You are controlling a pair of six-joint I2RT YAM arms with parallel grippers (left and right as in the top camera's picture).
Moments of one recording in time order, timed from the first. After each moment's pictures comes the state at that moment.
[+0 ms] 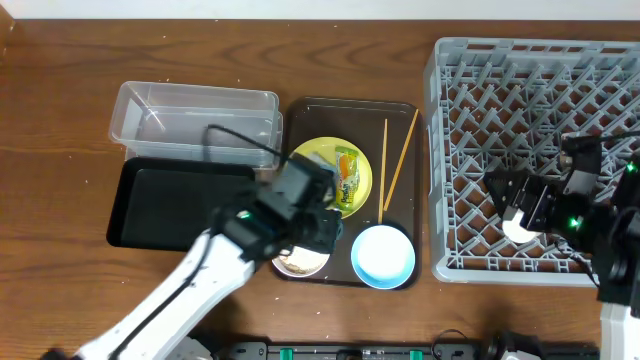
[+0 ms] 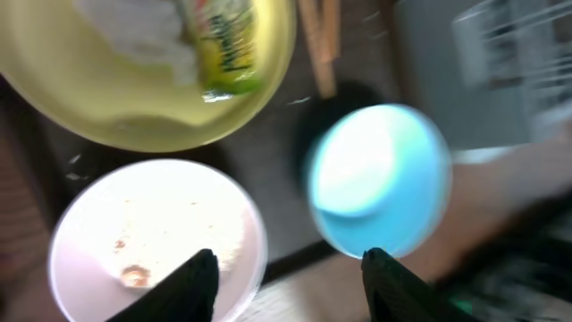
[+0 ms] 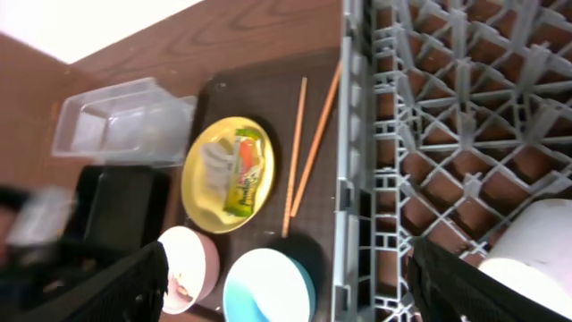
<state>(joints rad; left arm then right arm) -0.68 1.29 0.99 -0.83 0.17 -0.41 -0.27 0.95 1.14 -1.07 -0.61 0.11</state>
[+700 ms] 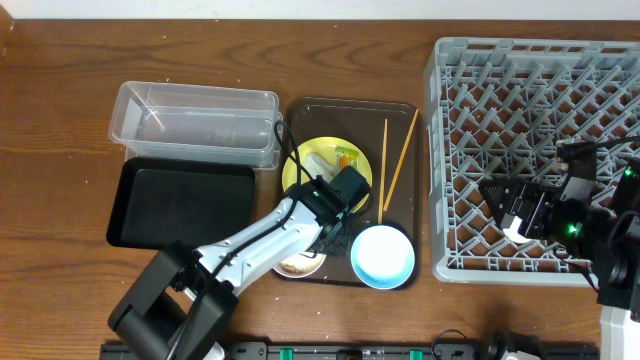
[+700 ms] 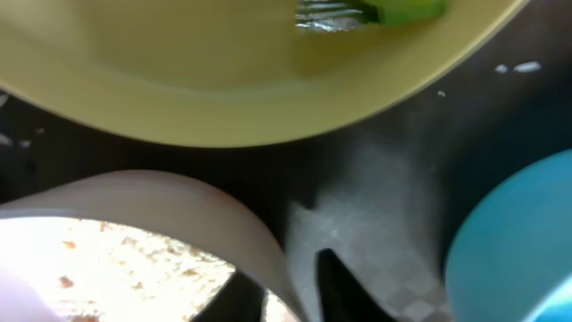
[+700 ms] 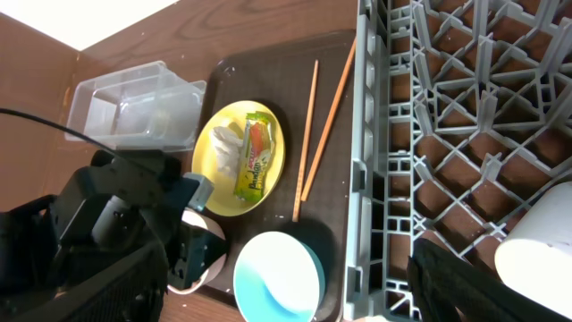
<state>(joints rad) -0.76 1.69 0.99 -0.77 0.02 -0.61 -0.27 0.94 1.14 -1.12 -0.64 0.10</state>
